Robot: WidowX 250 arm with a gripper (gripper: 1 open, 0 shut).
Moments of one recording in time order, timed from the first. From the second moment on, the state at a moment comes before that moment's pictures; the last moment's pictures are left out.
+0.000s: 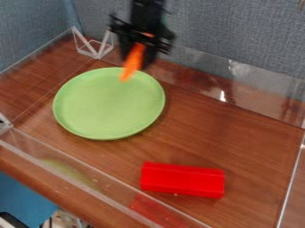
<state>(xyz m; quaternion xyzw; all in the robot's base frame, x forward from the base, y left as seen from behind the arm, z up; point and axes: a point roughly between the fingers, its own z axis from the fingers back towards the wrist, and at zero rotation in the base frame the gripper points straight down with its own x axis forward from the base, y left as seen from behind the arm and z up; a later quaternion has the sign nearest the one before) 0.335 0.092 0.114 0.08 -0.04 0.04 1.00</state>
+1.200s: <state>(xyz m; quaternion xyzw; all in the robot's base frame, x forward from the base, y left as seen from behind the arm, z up) 0.363 0.147 0.102 0.09 -0.03 0.10 0.99</state>
